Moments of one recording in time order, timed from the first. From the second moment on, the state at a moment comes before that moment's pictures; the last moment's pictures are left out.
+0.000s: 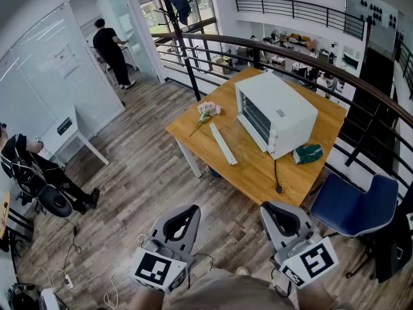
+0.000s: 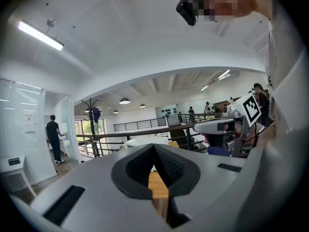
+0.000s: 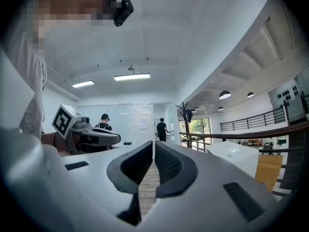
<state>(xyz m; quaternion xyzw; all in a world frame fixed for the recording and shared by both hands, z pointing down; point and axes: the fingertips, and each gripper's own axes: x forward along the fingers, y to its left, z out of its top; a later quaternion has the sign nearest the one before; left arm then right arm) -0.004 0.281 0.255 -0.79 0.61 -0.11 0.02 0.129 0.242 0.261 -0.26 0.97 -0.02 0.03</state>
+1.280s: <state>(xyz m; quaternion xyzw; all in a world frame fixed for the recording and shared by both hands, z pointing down) -0.079 0.166 0.337 -0.76 0.63 -0.18 0.00 0.089 0.148 0.360 -0.26 0.96 -0.12 -0.04</state>
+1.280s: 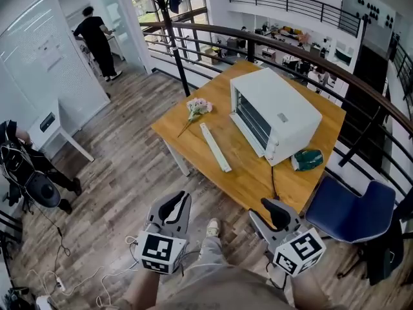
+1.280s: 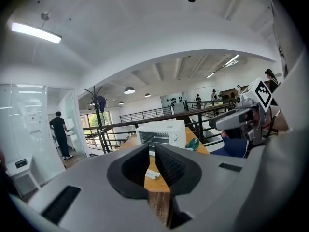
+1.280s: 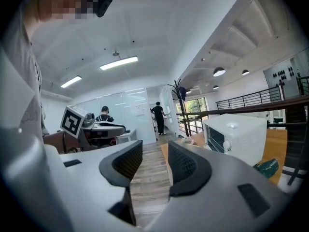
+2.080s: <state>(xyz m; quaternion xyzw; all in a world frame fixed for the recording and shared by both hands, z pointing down) -0.174 -0.059 0.458 -0.80 0.53 -0.26 -0.12 -0.028 -0.058 0.437 -0.31 0.92 -0.19 -0.14</state>
